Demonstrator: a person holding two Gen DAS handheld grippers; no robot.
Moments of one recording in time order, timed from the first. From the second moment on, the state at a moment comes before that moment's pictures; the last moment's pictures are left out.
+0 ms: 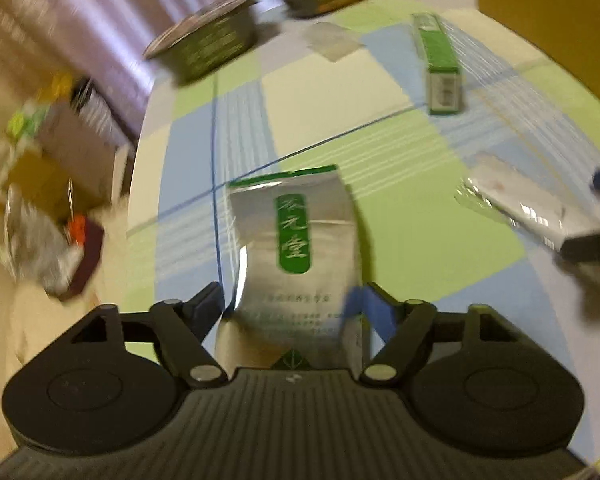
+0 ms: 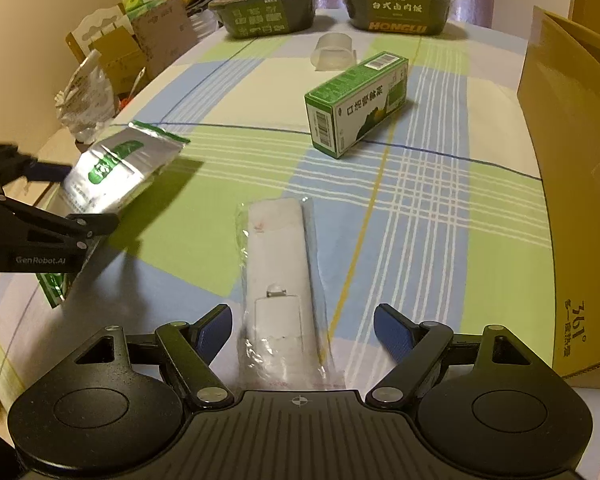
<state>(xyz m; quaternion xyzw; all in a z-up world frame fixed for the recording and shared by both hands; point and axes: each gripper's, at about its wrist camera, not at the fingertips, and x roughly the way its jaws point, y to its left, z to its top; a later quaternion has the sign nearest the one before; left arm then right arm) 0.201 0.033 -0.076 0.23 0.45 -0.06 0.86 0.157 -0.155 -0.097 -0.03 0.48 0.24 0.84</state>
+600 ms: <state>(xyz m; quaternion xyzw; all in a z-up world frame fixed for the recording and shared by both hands) 0.218 0.001 -0.107 0.37 0.44 -0.05 0.81 0.160 -0.148 -0.099 -0.02 0.48 0.24 0.84</state>
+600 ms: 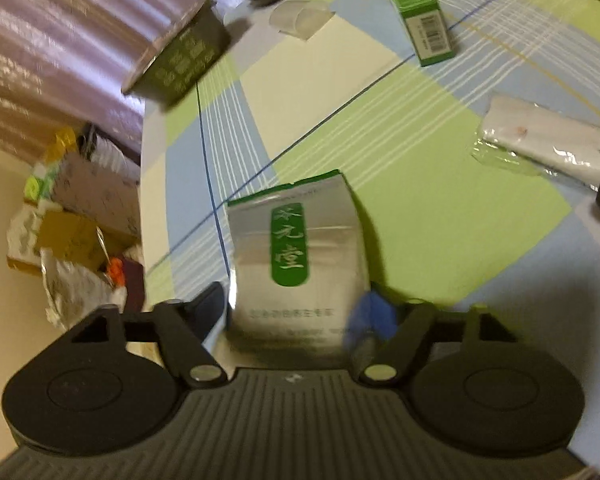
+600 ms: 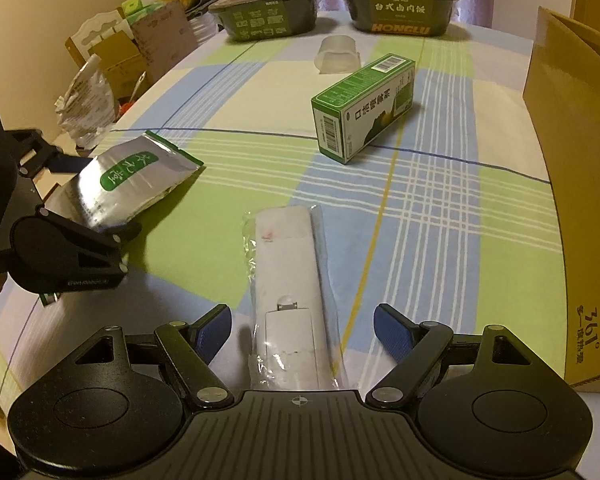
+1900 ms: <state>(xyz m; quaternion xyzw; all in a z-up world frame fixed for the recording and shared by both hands) 0.208 0.014 -0.077 0.22 0.50 -0.14 0.82 0.146 -0.121 -0.104 -0.12 0.47 0.24 0.84</state>
